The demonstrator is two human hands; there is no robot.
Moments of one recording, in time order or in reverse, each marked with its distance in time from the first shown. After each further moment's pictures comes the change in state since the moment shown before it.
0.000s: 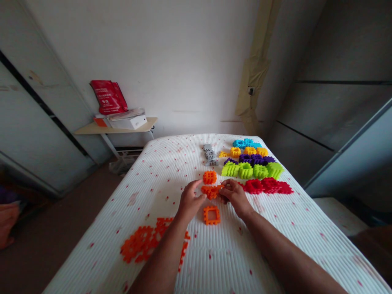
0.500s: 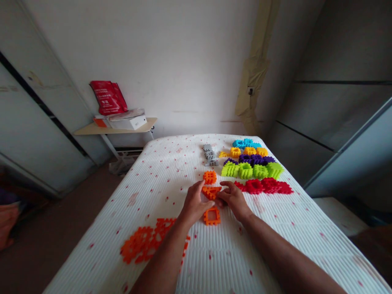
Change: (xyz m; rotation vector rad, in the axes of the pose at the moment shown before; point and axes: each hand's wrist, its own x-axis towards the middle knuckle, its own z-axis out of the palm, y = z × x) left_hand -0.006 0.005 0.009 0.308 -0.128 0.097; right_hand -0.005 0.007 0.005 -0.042 -0.010 0.009
